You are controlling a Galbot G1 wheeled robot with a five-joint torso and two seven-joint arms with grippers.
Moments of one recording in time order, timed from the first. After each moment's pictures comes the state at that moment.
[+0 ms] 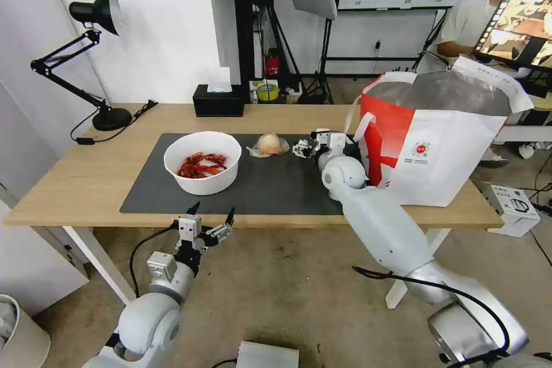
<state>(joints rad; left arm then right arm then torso) 1.38 -1.13 -0.33 -2.01 -0.40 0.08 -0.11 -0.35 1.34 -0.07 1.15 0.76 -0.45 0.33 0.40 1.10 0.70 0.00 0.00</state>
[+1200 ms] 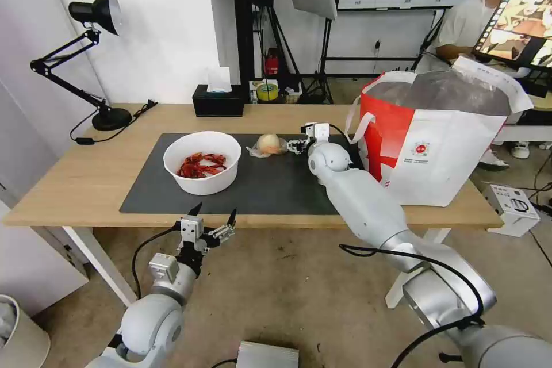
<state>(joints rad) 1.39 -1.12 -0.33 -2.01 -0.40 0.07 -0.11 -0.23 1.45 -0.10 0.88 0.61 -0.45 0.29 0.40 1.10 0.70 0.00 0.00</state>
